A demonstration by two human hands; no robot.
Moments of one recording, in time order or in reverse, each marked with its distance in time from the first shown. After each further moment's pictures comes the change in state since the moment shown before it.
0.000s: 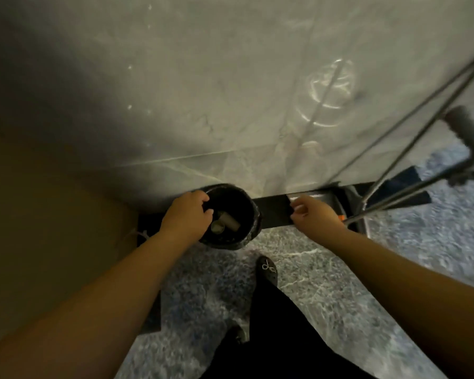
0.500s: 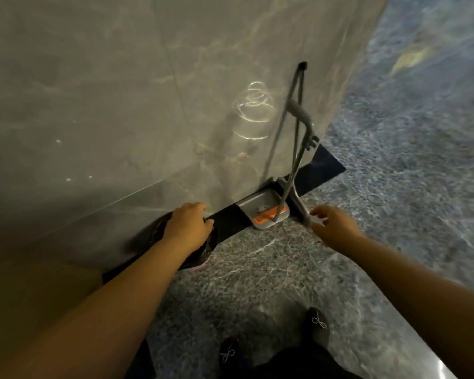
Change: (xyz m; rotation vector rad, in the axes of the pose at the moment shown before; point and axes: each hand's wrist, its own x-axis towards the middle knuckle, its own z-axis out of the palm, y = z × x) left_hand -0.079 0.142 0.023 0.273 -0.093 0.286; right_hand -0.189 0.138 -0.088 0.116 0.331 0.263
